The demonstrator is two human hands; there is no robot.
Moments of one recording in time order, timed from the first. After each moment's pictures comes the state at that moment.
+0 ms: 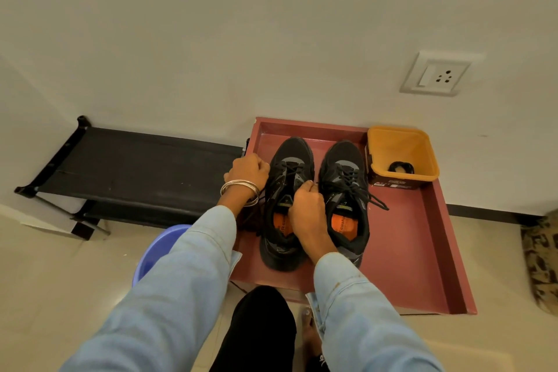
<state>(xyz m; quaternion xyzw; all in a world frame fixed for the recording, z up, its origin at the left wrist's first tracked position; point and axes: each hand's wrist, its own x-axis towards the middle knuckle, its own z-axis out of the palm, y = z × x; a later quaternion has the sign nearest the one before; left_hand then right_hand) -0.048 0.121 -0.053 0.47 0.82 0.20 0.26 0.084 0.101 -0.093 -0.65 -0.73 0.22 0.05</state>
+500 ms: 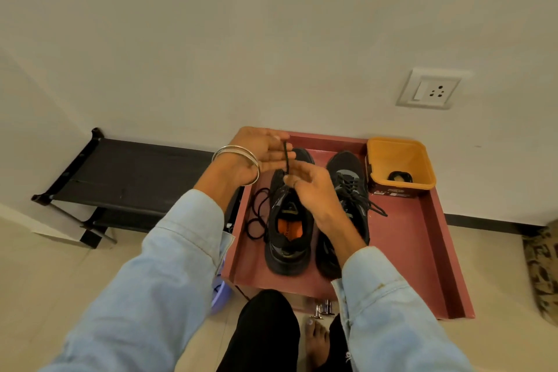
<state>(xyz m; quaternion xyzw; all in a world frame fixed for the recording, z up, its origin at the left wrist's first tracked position) -0.038 0.106 0.062 0.28 0.60 0.47 0.58 0.093 0.106 -0.009 -0.49 -0.58 0.56 0.32</state>
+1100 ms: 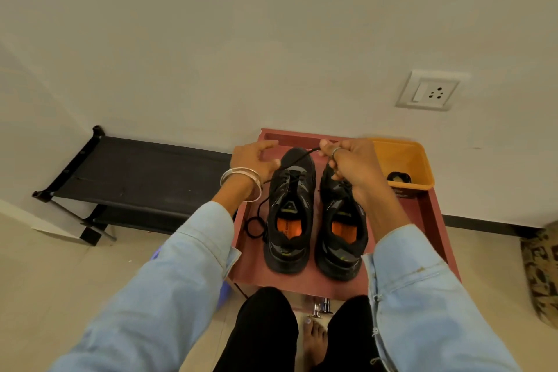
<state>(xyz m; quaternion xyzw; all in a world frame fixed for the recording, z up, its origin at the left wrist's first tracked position) -0.046 0.105 0.008 0.46 0.75 0.34 0.32 0.133 0.134 0.039 -0.58 -0.54 0.50 0.36</state>
